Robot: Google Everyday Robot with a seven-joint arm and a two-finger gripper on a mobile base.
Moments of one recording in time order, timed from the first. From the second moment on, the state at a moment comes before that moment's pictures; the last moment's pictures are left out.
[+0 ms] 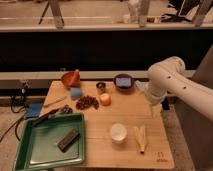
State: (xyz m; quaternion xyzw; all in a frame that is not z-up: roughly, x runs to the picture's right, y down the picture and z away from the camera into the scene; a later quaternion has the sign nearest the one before) arm 0.214 0.084 0.706 -0.28 -0.06 -0.15 0.95
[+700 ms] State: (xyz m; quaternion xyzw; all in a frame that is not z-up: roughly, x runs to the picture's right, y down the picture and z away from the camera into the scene) arm 0.204 0.032 0.742 -0.23 -0.12 -0.21 0.94
